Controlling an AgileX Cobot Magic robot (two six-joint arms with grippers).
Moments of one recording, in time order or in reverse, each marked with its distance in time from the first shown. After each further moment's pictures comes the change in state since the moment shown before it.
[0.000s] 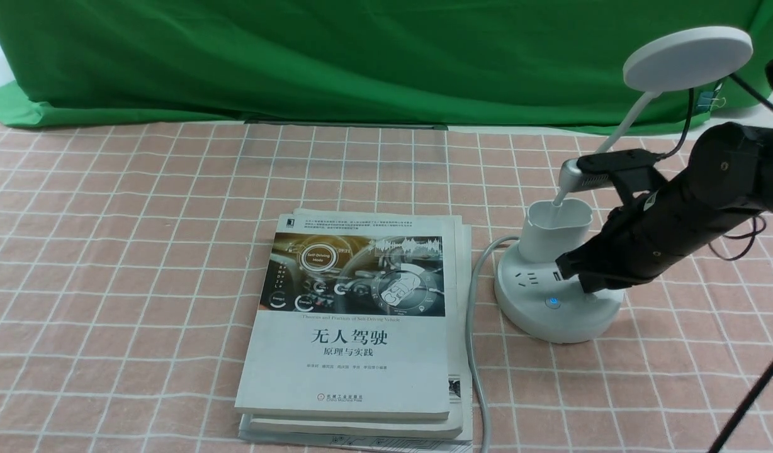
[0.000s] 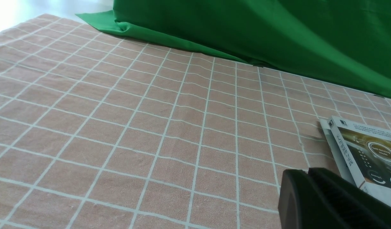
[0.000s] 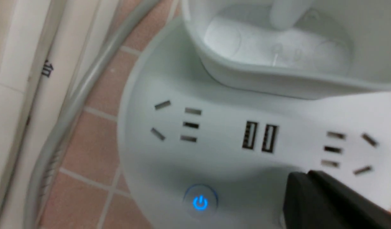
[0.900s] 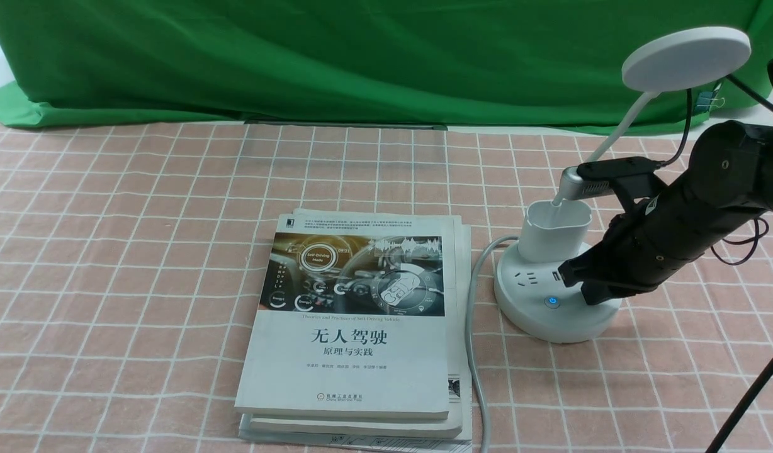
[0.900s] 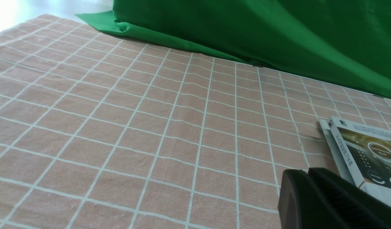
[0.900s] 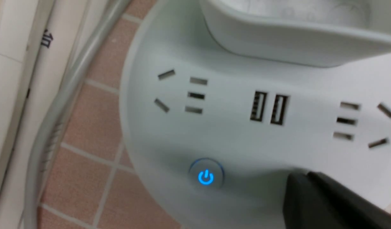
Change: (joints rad) right arm 0.000 0.037 -0.002 -0.002 0.051 0.003; left arm 0.000 0.000 0.000 0.000 0.000 -0.001
